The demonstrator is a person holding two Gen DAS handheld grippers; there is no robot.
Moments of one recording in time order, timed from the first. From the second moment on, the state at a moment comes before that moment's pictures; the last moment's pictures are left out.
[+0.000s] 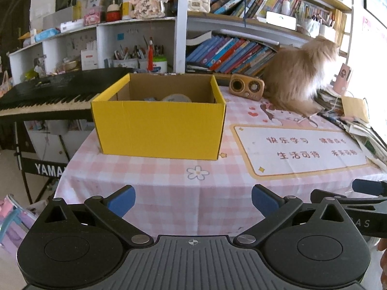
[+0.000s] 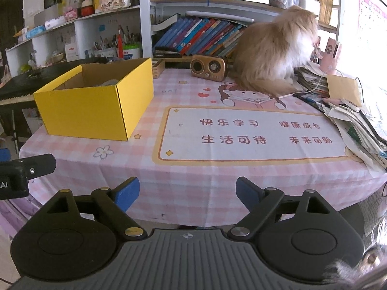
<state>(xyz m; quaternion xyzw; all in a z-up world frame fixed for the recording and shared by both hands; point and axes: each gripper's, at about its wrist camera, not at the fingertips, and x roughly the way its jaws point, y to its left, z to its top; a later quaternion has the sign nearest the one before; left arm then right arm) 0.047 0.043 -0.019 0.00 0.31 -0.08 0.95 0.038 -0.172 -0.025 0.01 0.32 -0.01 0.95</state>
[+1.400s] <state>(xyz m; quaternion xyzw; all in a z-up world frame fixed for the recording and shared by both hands) 0.055 0.039 -0.025 0.00 0.33 -0.09 0.94 0.047 -0.170 -0.032 0.00 0.33 0.00 0.94</state>
